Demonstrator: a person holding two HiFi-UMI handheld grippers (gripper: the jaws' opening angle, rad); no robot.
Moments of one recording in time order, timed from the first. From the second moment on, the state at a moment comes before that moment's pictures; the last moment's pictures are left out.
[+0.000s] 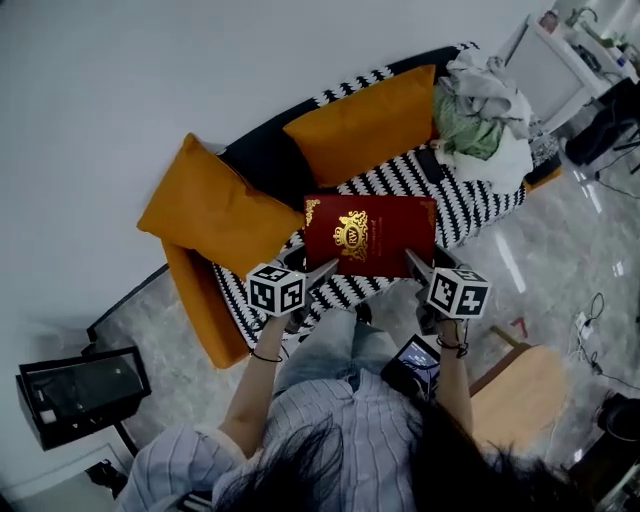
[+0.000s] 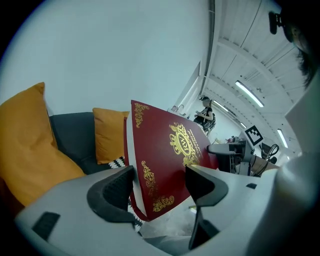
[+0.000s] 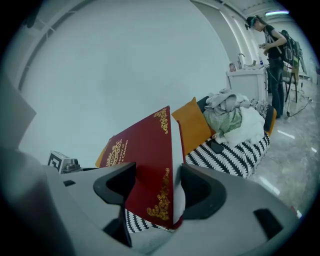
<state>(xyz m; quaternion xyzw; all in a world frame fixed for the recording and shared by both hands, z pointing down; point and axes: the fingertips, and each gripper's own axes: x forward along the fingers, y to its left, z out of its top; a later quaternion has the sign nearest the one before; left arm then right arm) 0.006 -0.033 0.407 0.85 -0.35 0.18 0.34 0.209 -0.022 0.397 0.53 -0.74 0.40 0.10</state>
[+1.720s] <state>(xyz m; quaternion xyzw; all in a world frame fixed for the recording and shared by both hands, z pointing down) -0.208 0.074 0.371 0.89 -0.29 0.16 0.32 -0.005 0.121 0.366 0.61 -0.69 0.39 0.04</state>
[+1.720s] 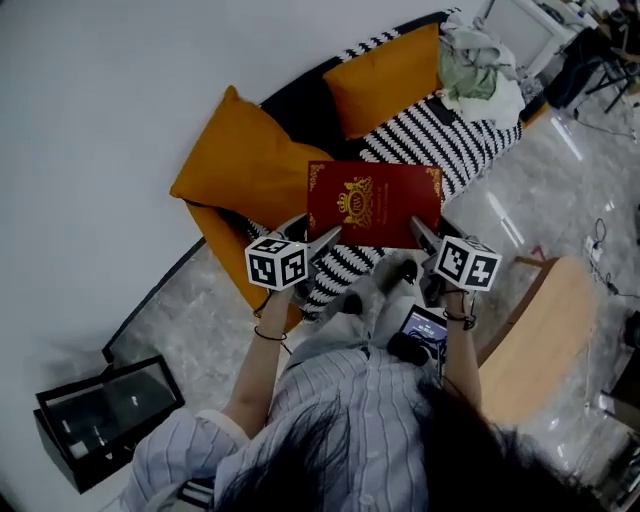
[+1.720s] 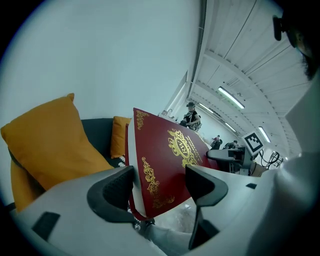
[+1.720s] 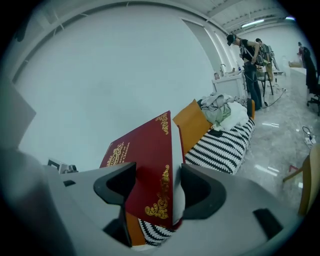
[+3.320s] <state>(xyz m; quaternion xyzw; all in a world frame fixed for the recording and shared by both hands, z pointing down) -0.162 0.313 0.359 0.88 -0.34 0.14 0.32 0.046 0.345 0.359 0.58 -0.71 0.40 0.05</state>
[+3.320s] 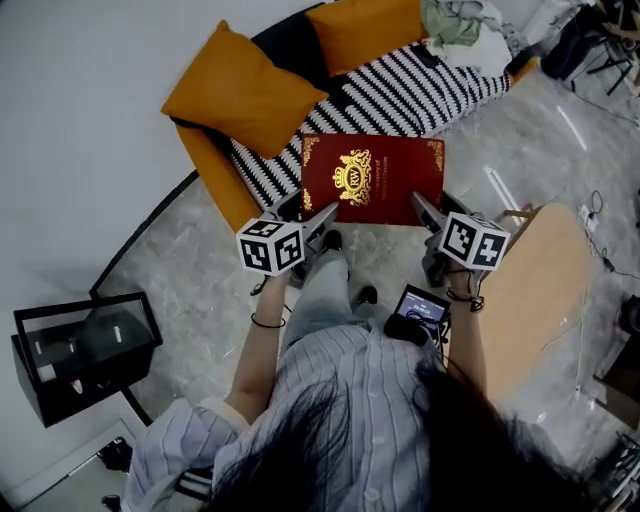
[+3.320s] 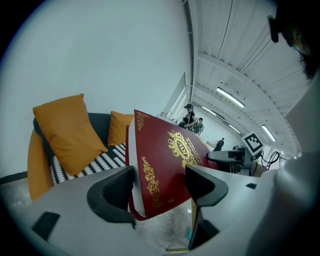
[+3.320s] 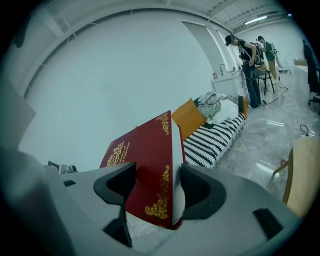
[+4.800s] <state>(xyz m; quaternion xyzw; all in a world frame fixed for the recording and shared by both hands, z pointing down) -0.145 0.446 0.338 0.89 -0.34 0.15 0.28 0.061 0.477 0.344 0.57 -0.73 0.38 0.02</state>
